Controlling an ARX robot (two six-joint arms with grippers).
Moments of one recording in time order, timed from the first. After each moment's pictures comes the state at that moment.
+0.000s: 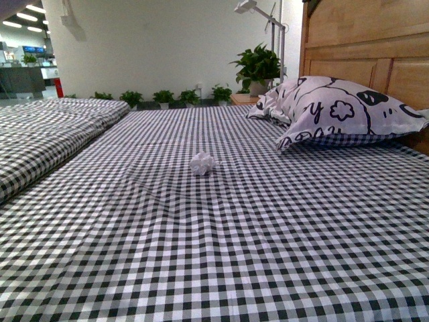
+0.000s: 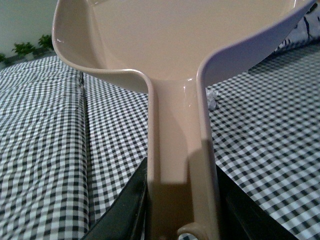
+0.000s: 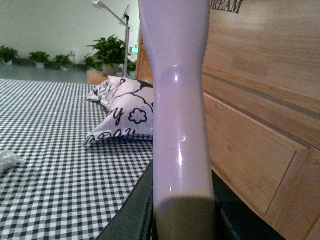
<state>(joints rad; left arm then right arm) 0.28 1.08 0.85 0.08 0.62 0.40 0.62 0.75 0.59 0.42 0.78 -0.30</state>
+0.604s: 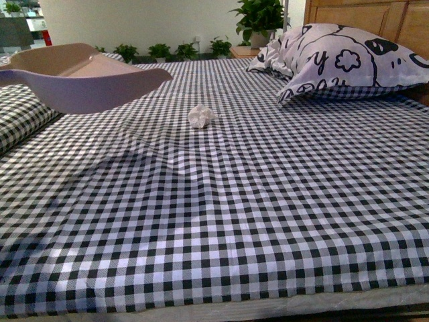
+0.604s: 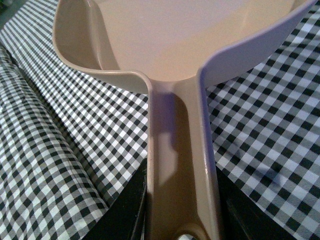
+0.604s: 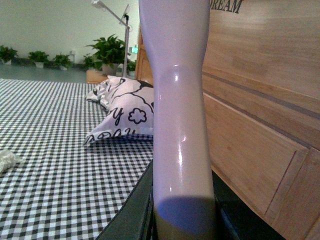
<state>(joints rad) 0.33 1.80 1.42 -0.25 0.71 1.00 0.62 0.75 0.59 0.42 0.78 -0.30</state>
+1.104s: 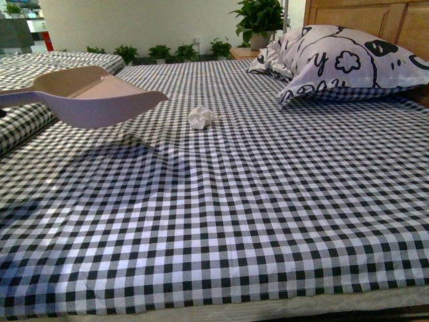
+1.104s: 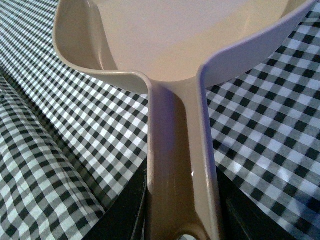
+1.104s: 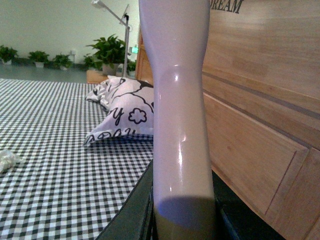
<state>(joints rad) 0.33 2.14 1.80 -0.37 0.76 1.09 0.62 0.75 0.59 0.42 0.78 -0.30</state>
